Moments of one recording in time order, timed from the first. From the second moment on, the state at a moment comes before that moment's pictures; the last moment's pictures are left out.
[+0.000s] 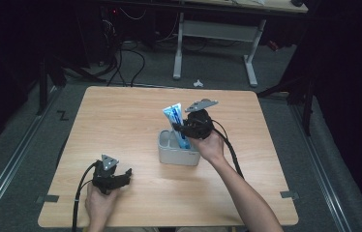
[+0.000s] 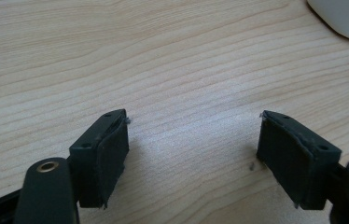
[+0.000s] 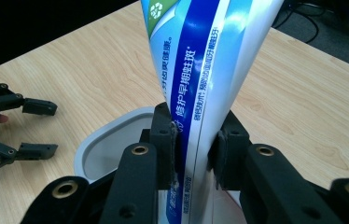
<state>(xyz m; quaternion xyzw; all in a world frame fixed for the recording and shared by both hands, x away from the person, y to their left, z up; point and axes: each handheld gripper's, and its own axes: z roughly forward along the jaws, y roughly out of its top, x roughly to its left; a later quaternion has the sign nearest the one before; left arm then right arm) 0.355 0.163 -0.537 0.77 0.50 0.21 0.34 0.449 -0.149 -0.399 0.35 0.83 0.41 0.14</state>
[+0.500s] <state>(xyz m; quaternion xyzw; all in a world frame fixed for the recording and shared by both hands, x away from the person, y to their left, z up) 0.355 0.163 -0.537 0.77 0.50 0.21 0.34 0.445 -0.151 -0.409 0.34 0.84 0.41 0.13</state>
